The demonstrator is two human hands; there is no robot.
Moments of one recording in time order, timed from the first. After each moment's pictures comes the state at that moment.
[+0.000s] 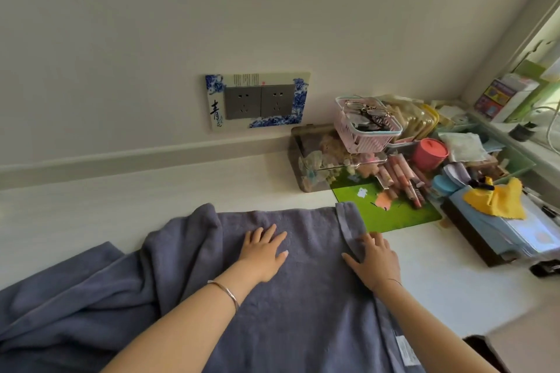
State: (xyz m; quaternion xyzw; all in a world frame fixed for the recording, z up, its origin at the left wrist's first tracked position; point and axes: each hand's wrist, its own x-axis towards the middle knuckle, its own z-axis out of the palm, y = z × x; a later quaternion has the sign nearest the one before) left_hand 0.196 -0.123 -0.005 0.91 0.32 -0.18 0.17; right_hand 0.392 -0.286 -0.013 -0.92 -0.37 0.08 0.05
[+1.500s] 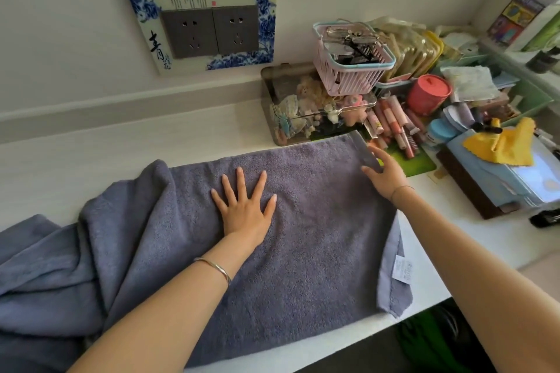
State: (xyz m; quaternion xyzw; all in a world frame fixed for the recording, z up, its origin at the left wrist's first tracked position) left_hand 0.248 -0.146 -0.051 0.88 0.47 -0.05 0.12; right_hand 0.515 -0.262 -0.018 -0.88 -0.32 0.19 0.30
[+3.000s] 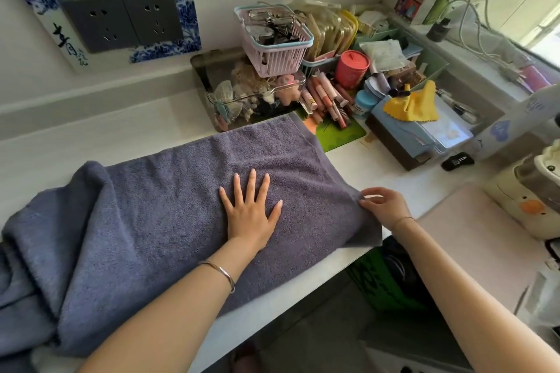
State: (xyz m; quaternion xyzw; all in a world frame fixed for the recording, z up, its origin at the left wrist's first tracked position) left_hand 0.288 -0.231 -0.058 0.94 0.33 -0.03 0.09; right_hand 0.472 -0.425 -0.009 -0.87 -0.06 0.26 0.41
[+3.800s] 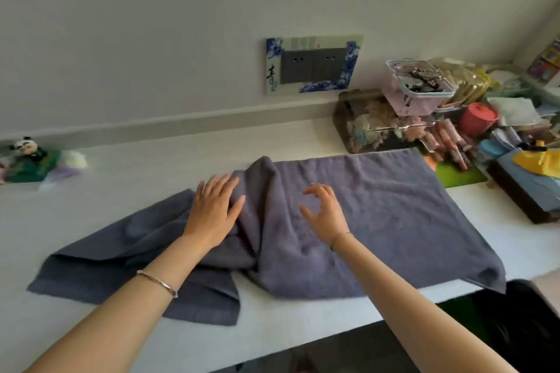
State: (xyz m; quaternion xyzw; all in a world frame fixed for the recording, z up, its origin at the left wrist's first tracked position) left_hand -0.009 -0.070 0.029 0.91 0.40 0.07 0.12; right_hand 0.196 -0.205 0.023 -0.79 -0.44 0.22 0.37
